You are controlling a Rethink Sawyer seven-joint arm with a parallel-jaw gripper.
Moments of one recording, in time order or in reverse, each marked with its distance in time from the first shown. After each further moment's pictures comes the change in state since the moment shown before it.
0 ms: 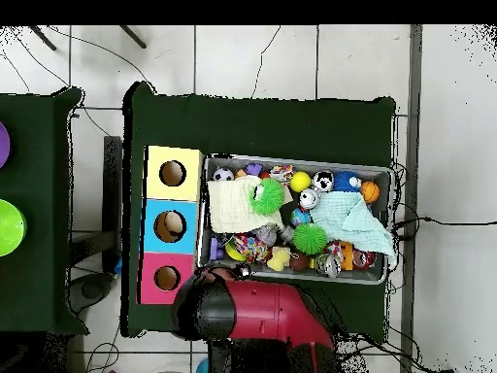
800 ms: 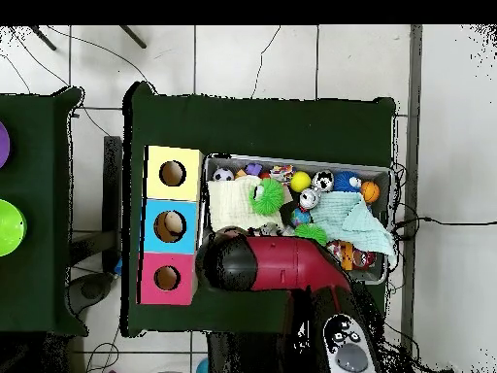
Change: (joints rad) arm -0.112 0.133 0.119 -0.174 -0.077 0.020 0.000
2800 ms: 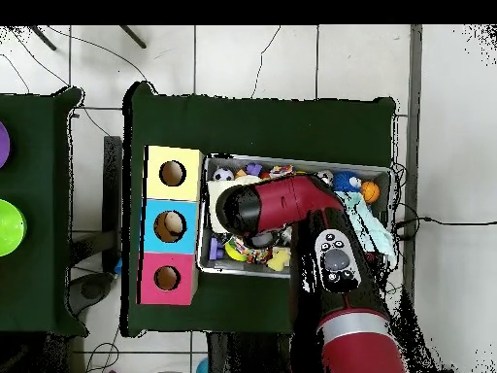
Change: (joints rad) arm -0.001 0.298 0.032 -0.392 -0.346 0.437 0.000
